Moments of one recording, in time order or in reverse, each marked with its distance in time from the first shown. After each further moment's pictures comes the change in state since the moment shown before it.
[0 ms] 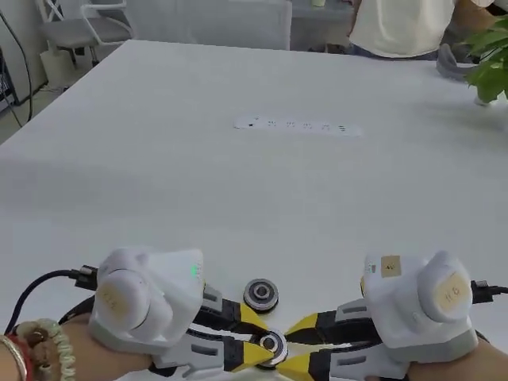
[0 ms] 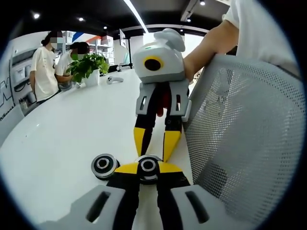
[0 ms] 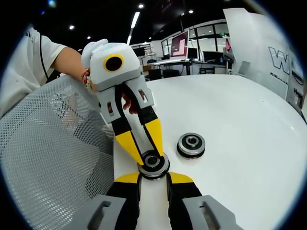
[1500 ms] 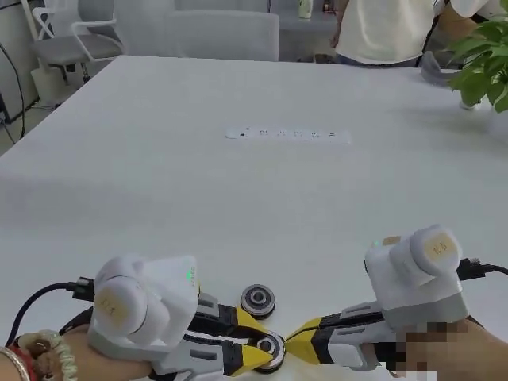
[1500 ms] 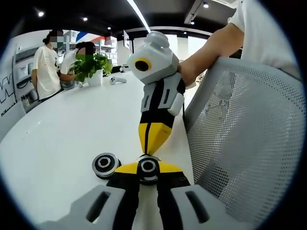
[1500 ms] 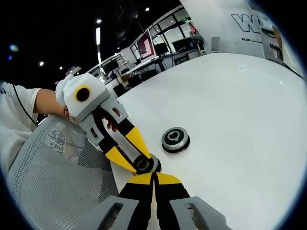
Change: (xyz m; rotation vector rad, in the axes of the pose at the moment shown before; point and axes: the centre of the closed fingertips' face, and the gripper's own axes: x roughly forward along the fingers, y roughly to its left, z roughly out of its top) left arm -0.001 0.002 -0.001 -0.032 -0.019 0.016; right arm -0.008 -0.013 0.005 0.352 -0.043 -0.025
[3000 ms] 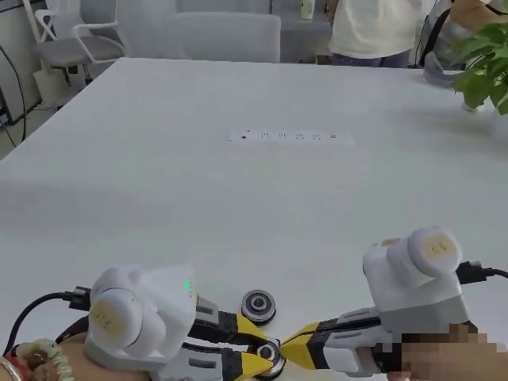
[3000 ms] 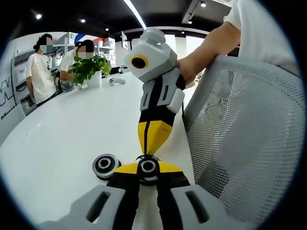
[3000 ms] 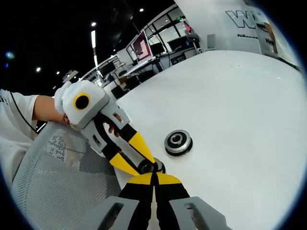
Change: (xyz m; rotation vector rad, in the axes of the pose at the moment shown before) left arm 0.001 0.000 0.000 0.022 -0.004 -0.002; right arm 0.001 0.006 0.006 0.049 -0.001 -0.002
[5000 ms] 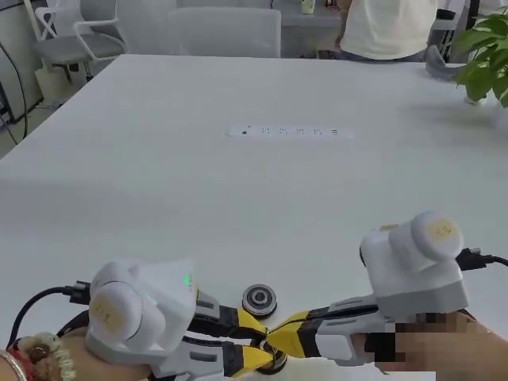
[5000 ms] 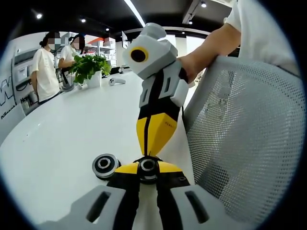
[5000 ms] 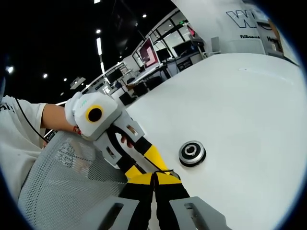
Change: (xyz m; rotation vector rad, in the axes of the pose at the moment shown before) left arm 0.000 -0.001 0.000 -0.005 -0.002 0.000; right arm 0.000 0.022 0.018 0.015 -0.063 0.087
